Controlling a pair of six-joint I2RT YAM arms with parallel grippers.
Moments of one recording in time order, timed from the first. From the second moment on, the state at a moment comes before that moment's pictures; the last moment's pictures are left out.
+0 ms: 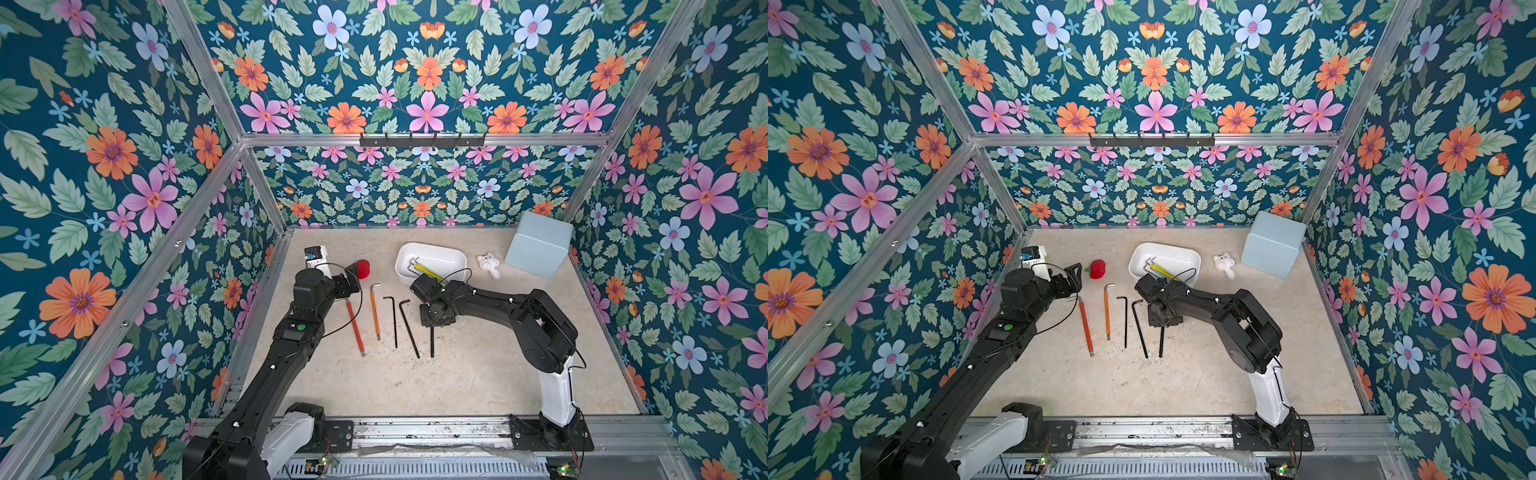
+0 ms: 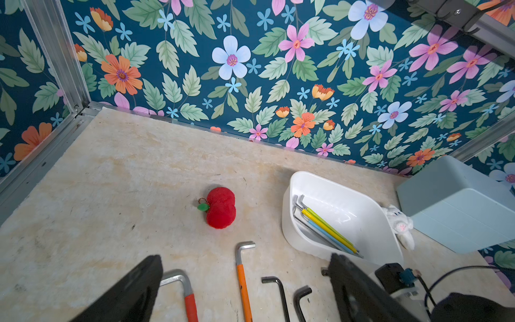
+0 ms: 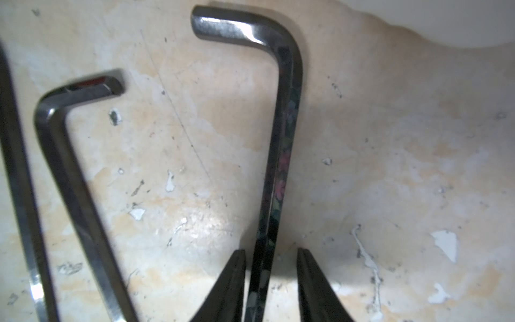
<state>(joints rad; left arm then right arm) -0.23 1.00 0.72 -0.02 -0.03 -0.34 0.83 2.03 1.40 -0.68 0.15 0.66</state>
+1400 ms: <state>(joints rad) -0.23 0.98 0.73 -0.02 -0.02 -0.37 0.66 1.66 1.56 -0.75 -0.18 -0.24</state>
